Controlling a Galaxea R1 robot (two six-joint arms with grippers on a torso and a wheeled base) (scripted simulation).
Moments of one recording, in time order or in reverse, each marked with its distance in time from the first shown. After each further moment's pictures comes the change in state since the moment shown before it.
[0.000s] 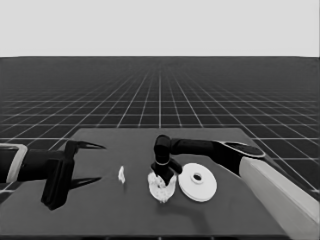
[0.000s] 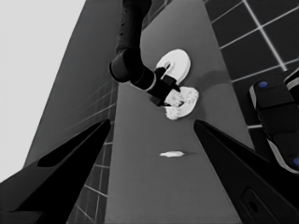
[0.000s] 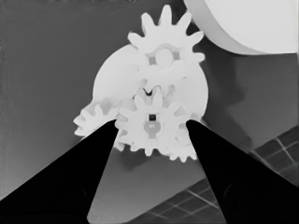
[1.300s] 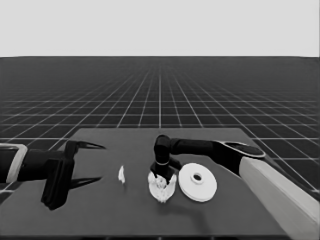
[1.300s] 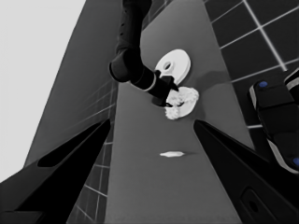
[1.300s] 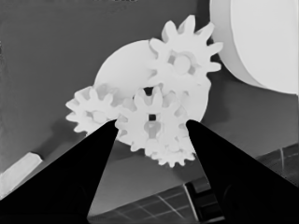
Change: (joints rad) left arm 0.000 0.000 0.000 0.000 0.000 0.000; right arm 0.000 0.000 0.000 0.000 0.000 -0.272
